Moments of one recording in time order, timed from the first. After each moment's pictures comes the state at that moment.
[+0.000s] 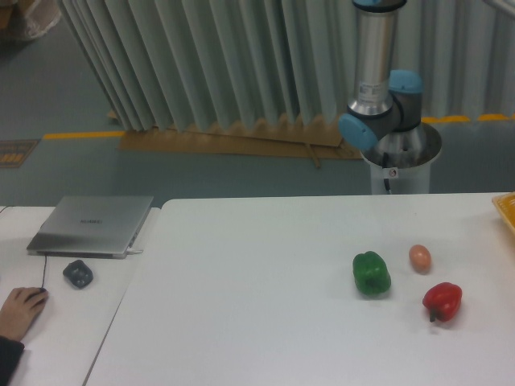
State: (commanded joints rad) arm 2.98 -1.63 -1.74 -1.26 1.26 0.93
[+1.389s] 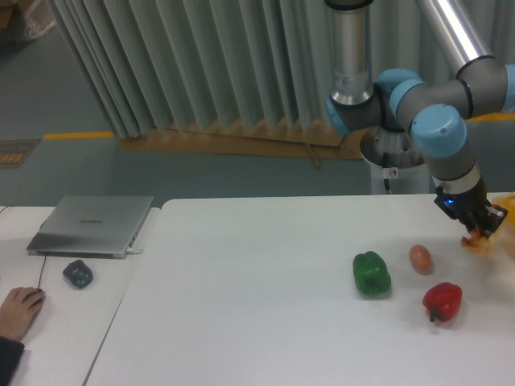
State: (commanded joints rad) arm 2.47 -1.76 -1.79 -1.16 1.91 0.97
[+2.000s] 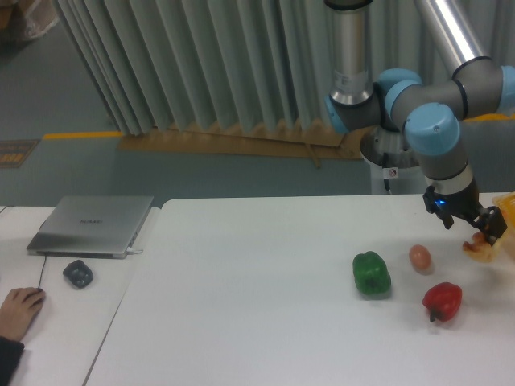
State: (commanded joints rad) arm 2.46 -1.72 -1.80 -1.15 1.87 1.02
